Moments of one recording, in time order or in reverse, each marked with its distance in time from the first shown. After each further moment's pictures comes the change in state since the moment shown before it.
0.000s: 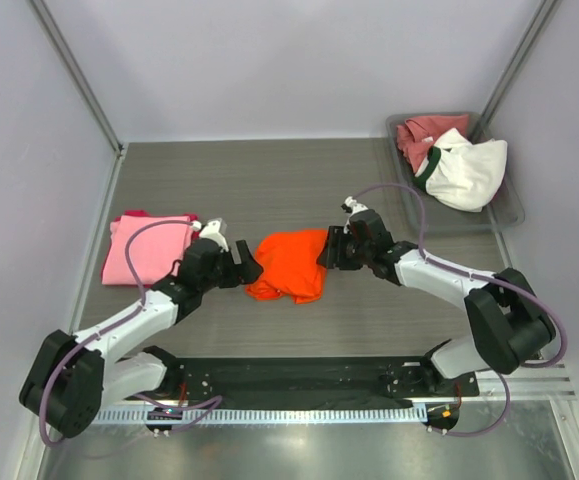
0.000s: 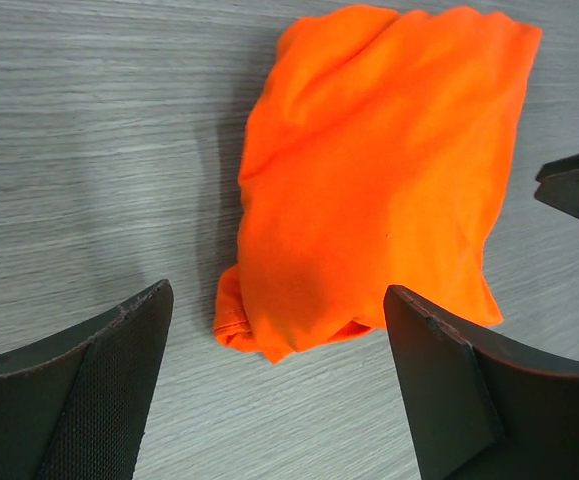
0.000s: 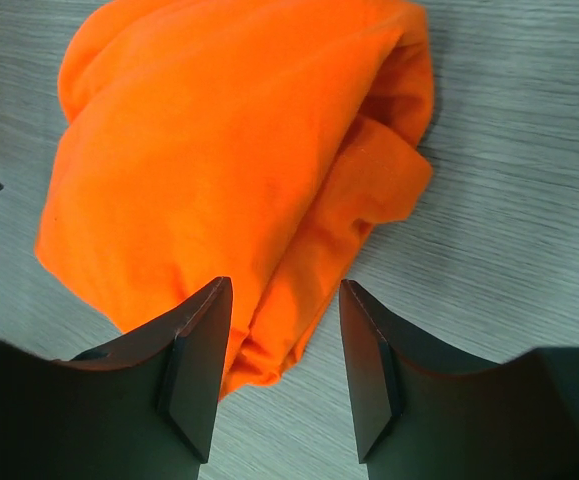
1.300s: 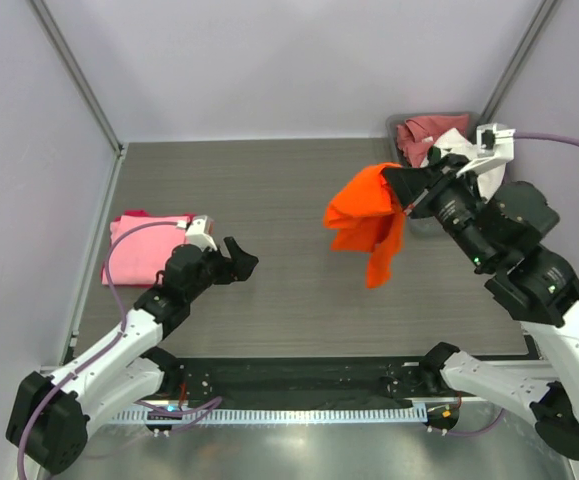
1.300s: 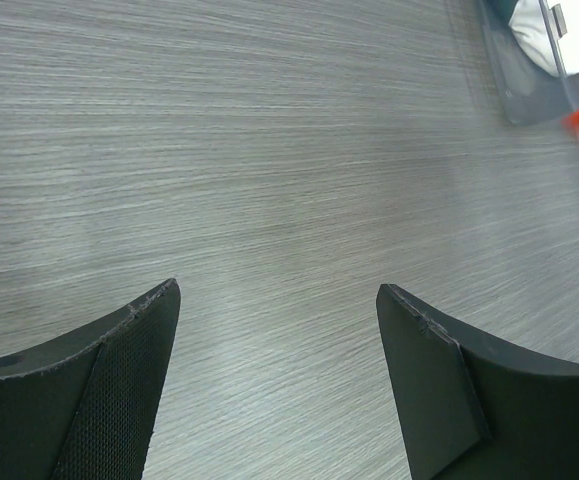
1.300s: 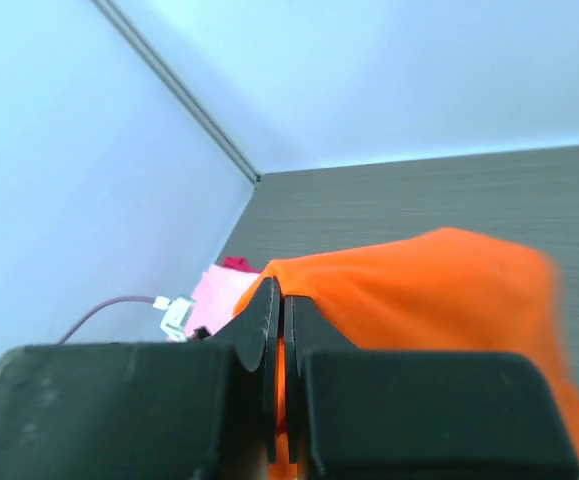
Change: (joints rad) left arm 0.000 -0.228 -0.038 0.026 -0.012 0.006; right arm 0.123 -0.520 0.684 -0.460 0.362 -0.005
